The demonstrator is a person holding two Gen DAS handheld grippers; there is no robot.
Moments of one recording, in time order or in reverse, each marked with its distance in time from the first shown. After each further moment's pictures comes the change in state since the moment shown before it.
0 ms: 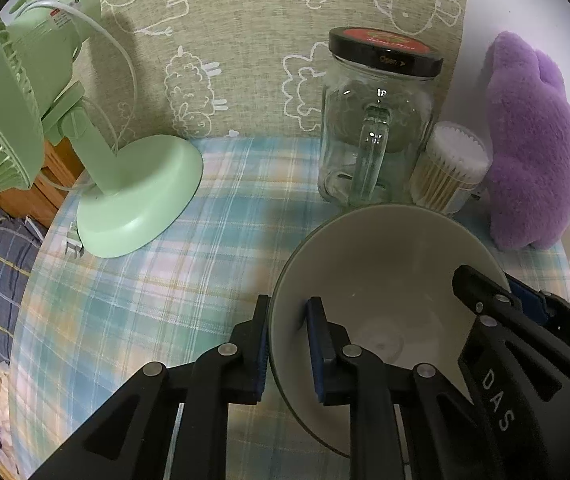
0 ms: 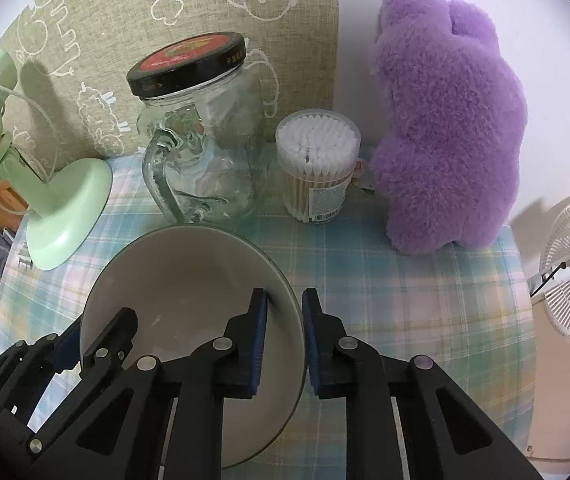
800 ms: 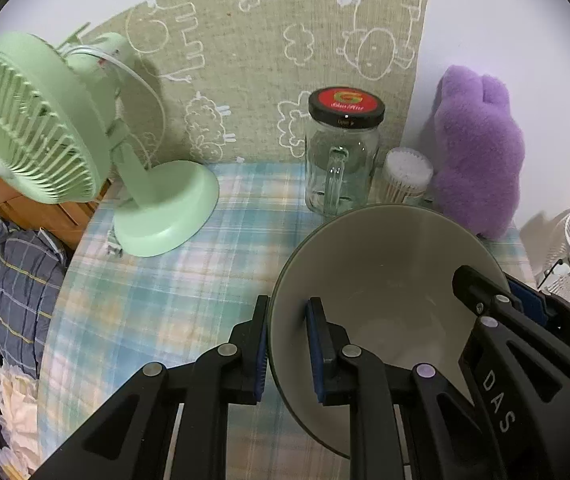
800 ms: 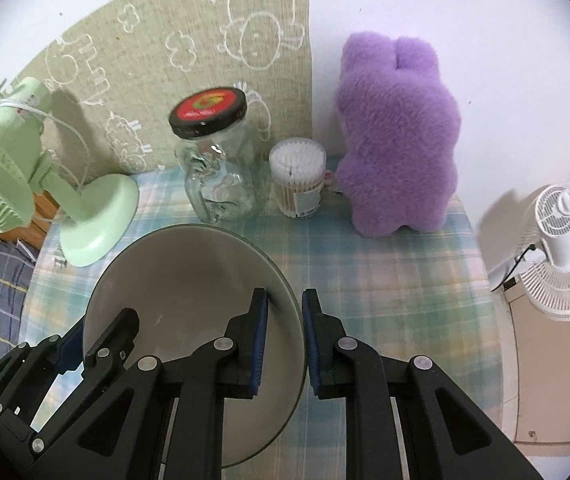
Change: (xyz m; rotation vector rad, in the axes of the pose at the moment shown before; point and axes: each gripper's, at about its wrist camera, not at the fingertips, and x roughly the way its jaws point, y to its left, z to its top) left arm -0.086 0.000 -0.019 0.029 -0.056 -0.017; right arm -0.084 0.001 -0.020 0.031 -0.042 -0.004
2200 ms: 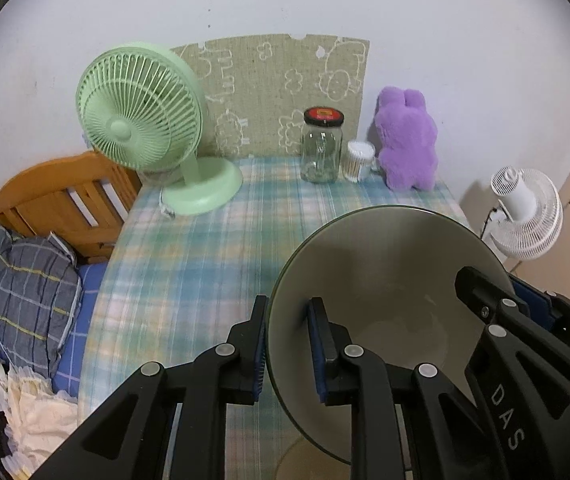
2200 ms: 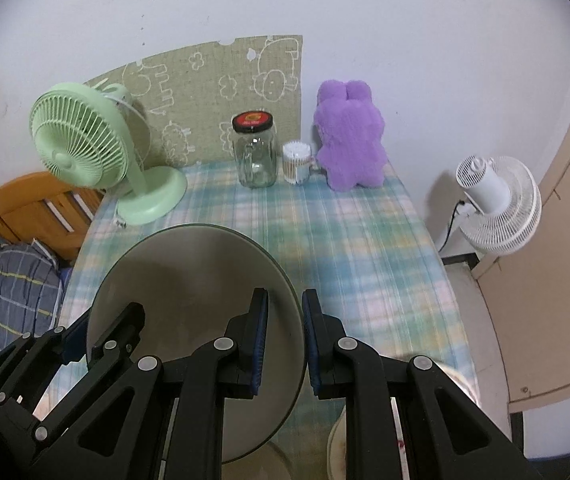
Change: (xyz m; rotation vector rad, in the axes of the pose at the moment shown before) left arm -0.157 0.074 -0.123 0.090 -0.075 -0.119; right arm -0.187 0.069 -0.138 0.060 -0.100 -0.098
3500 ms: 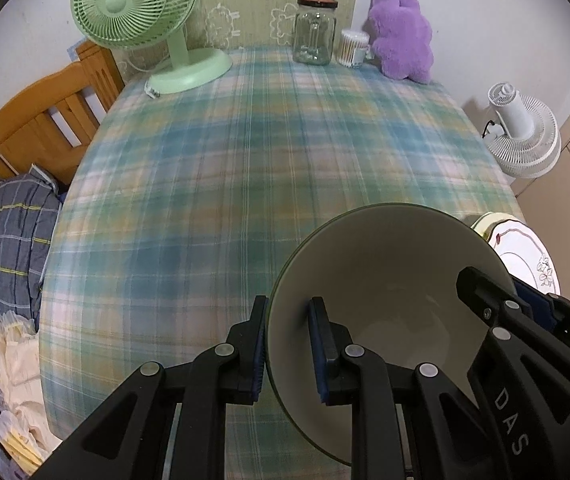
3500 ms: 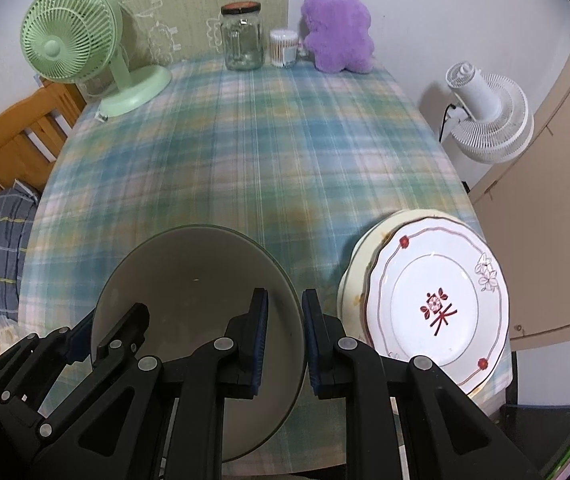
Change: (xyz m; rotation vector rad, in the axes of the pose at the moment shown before) left arm 0.031 0.004 -0.113 0.005 0.247 -0.048; right arm 0.021 0.007 -0.123 0.020 0.233 -0.056
